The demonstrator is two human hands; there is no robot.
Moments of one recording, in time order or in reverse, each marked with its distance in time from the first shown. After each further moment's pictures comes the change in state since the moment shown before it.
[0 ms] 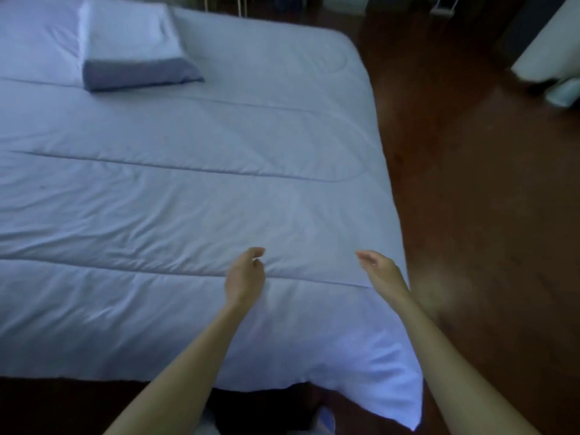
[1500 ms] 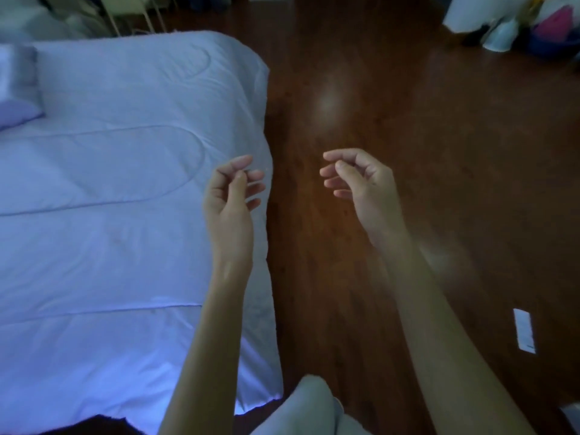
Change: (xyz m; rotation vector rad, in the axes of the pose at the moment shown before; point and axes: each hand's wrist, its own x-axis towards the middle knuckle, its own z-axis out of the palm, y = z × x) left_hand -0.166 0.492 0.307 -0.834 0.134 0.263; right_hand 0.043 0.126 -0.477 0.593 0.130 -0.342
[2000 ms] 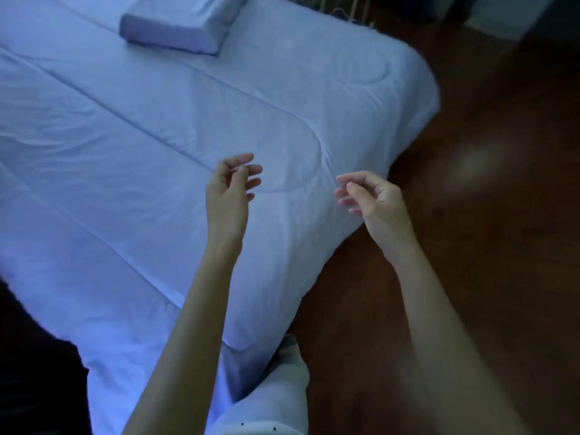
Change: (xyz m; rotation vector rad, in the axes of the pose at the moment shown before) left_hand 0.190 -0.045 -0.085 0.079 0.627 -0.110; right_hand 0.224 0.044 0.176 -0.142 -0.663 -0.005
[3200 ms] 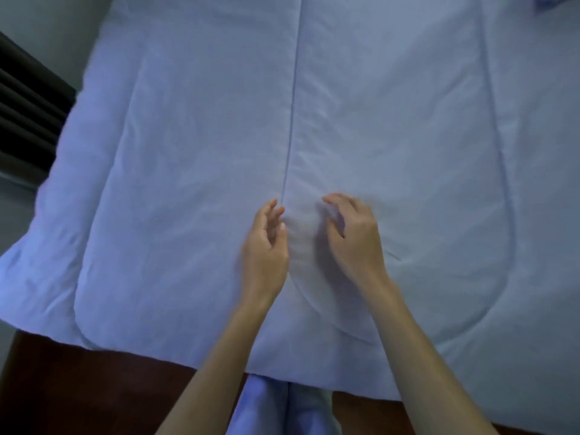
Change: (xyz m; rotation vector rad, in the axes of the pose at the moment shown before) left_hand 0.243 -0.216 0.086 0.259 0.932 -0.285; right_hand 0.380 0.183 0.230 -0.435 -0.947 -0.643
